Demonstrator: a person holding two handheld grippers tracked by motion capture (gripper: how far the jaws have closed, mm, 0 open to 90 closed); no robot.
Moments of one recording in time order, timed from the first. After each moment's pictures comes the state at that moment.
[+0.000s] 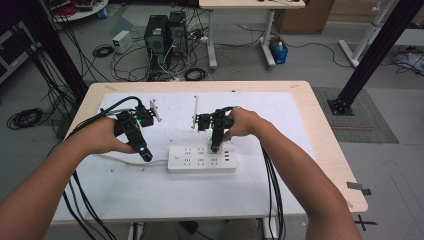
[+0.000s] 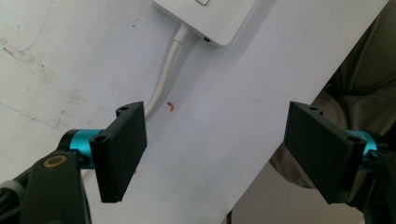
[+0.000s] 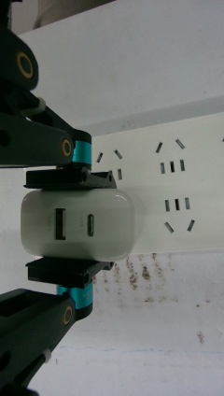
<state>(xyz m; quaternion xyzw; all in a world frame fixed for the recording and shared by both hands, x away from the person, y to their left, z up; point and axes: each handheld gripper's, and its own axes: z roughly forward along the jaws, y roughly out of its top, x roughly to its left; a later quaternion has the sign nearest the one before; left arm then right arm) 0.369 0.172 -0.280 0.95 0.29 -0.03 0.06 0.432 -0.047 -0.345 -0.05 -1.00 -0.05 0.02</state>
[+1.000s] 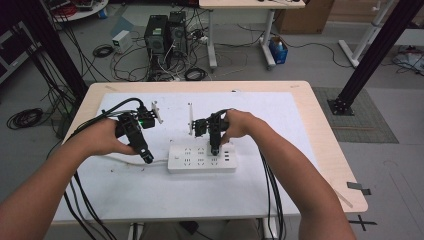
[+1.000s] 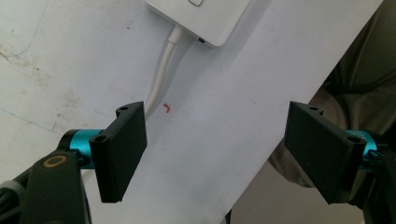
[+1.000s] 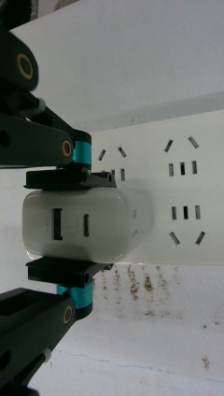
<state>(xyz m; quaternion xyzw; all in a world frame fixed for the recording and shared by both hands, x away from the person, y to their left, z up) 0.365 0.167 -0.279 0.96 0.28 -0.03 0.06 0.429 -0.035 -0.357 -0.02 -1.00 0.00 0.02</state>
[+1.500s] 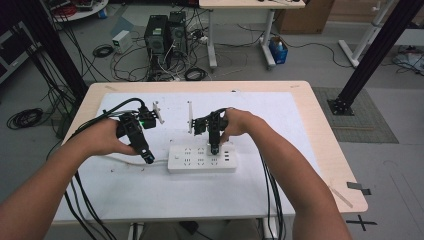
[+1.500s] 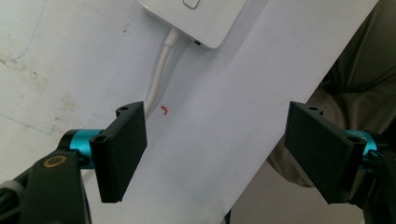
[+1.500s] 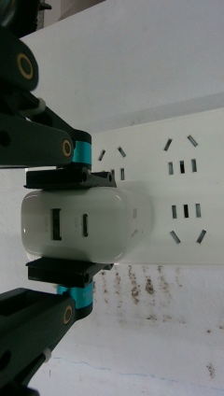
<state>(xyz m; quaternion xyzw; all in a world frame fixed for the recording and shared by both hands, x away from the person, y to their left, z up) 0.364 0.165 -0.279 0.96 0.28 -0.03 0.06 0.436 -0.033 -0.358 -0.03 -1.00 0.01 0.03</state>
